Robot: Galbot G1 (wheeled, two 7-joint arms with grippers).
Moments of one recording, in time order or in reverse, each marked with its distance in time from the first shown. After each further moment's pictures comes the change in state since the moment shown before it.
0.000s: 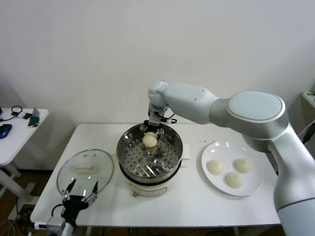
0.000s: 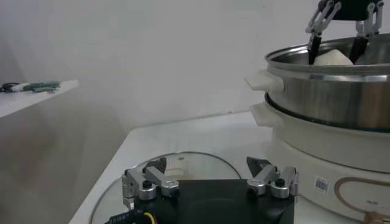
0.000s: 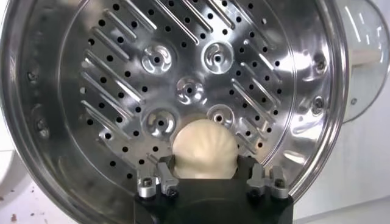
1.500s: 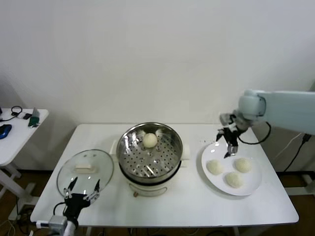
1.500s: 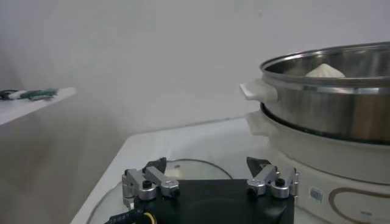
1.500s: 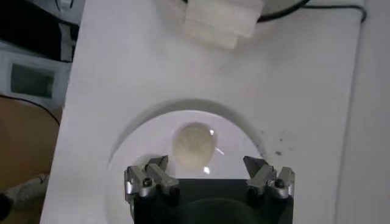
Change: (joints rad) left arm -0.006 -0.021 0.007 -0.015 0.020 0.006 0.002; right arm 0.226 -0.709 -0.363 0.593 0.560 -0.887 0.082
